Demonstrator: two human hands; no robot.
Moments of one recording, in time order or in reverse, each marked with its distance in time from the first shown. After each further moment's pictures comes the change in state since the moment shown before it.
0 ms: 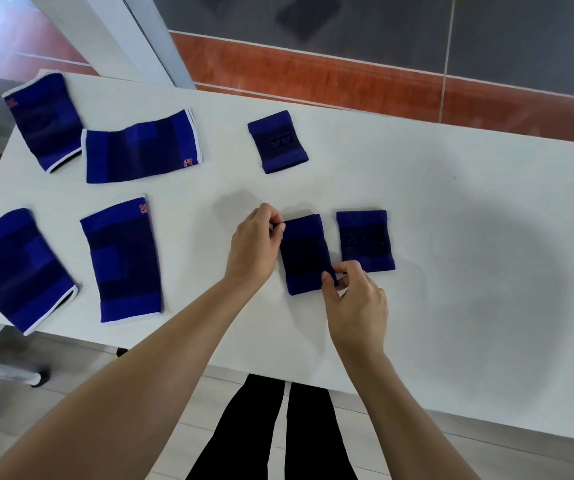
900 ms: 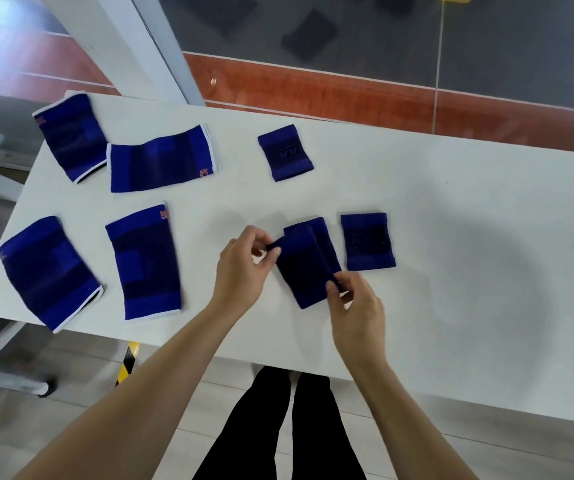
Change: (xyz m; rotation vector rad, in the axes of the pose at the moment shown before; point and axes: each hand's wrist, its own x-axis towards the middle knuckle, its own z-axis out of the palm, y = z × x) left_hand -0.049 -0.010 -0.049 -0.167 -0.010 -0.076; right_hand -0.034 -0.005 -0.007 0.201 -0.055 0.019
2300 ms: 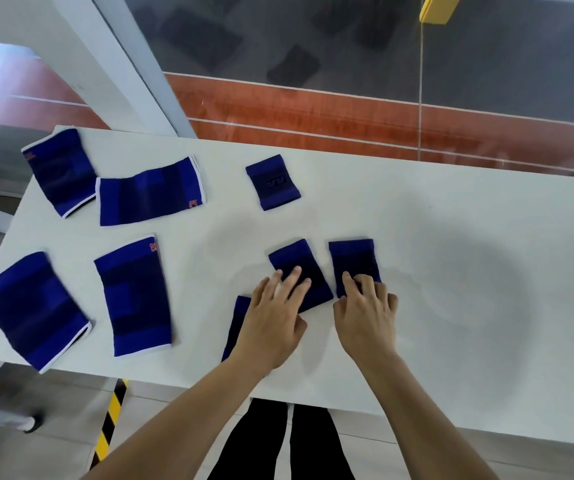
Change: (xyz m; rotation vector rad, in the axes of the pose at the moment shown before) left_hand -0.023 0.013 0.045 0.625 -0.381 0.319; right_hand 0.056 0.021 -0.013 -0.690 0.003 -0.154
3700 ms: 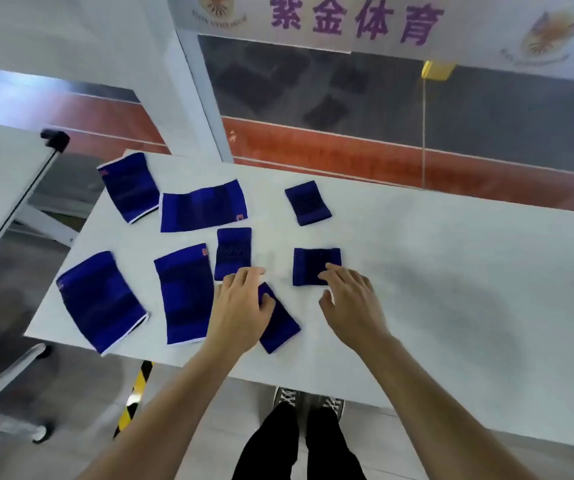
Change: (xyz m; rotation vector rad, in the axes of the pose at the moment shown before) left_hand -0.069 -0.064 -0.085 -0.165 0.248 -0.273; right_hand -0.014 -0.085 -0.053 0.155 -0.048 -0.314
